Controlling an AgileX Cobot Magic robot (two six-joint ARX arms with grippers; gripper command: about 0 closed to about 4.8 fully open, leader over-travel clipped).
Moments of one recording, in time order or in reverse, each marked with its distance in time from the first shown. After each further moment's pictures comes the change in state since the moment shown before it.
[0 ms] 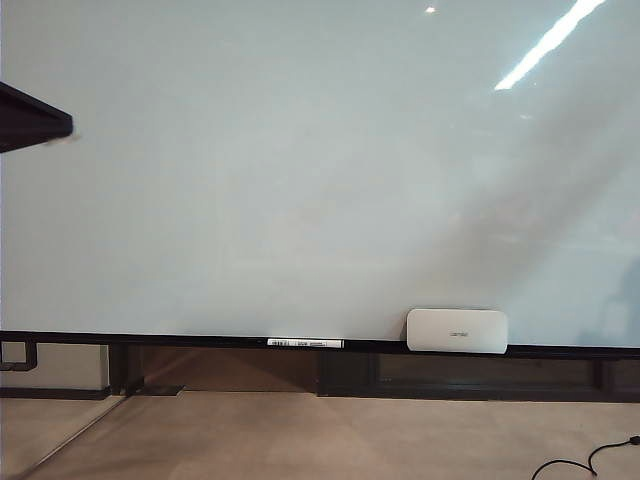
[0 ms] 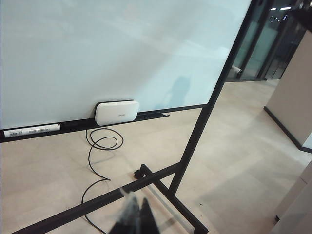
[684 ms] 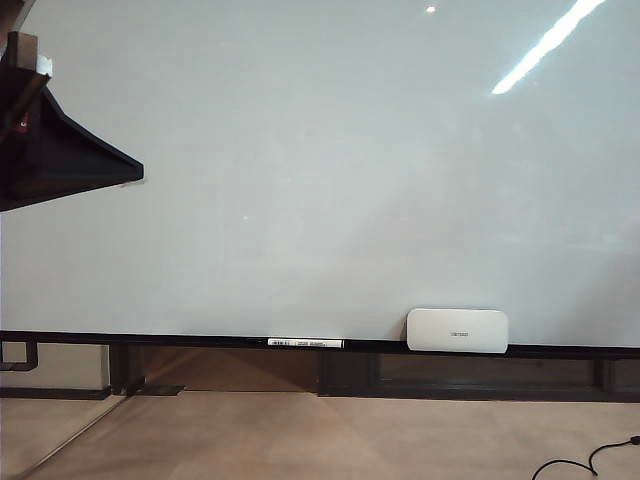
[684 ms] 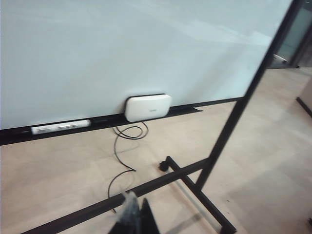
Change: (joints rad) left arm 0.000 0.696 0.101 0.520 -0.089 0.046; right arm -0.229 0.565 0.000 0.303 -0.276 -0.099
